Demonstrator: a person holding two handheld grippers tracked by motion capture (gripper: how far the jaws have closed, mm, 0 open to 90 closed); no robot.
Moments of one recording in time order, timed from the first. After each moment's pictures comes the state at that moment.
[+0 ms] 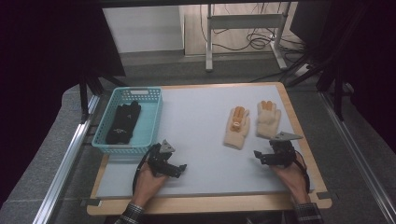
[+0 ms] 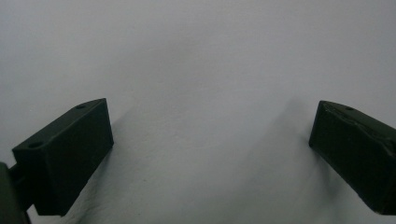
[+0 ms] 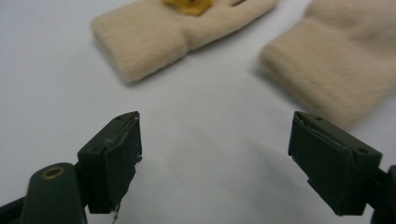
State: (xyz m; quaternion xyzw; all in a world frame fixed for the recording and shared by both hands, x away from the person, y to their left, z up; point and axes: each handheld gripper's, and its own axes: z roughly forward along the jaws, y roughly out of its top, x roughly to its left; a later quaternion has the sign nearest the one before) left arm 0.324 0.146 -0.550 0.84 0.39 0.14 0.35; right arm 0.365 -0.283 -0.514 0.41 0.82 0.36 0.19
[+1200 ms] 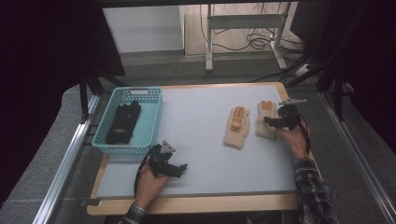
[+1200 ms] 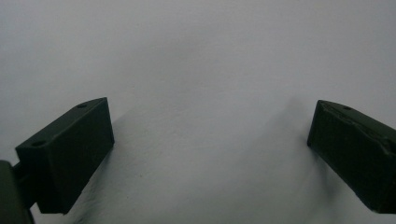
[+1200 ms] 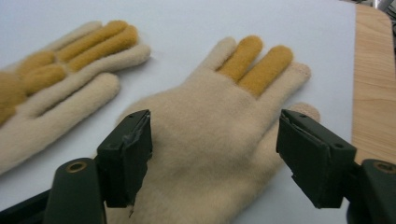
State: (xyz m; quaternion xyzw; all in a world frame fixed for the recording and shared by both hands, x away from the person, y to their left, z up) left arm 0.321 0.142 -0.550 0.83 0.41 0.14 0.35; right arm 0.497 -0.318 -0.499 0.46 0.79 0.34 0.23
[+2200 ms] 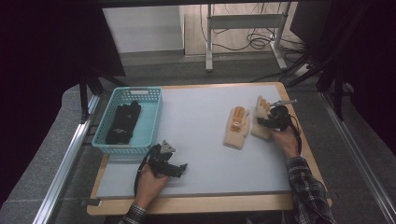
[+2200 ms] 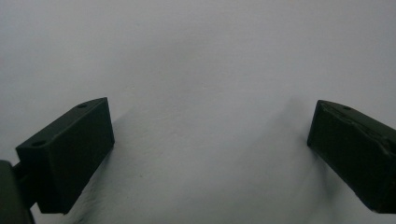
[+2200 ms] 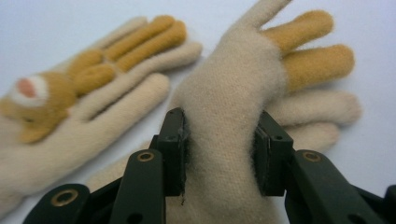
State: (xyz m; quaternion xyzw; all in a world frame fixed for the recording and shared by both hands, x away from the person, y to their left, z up) left arm 0.321 0.142 -0.550 0.83 0.41 0.14 0.35; right arm 0.496 -0.292 -0.505 0.45 0.80 0.35 0.19
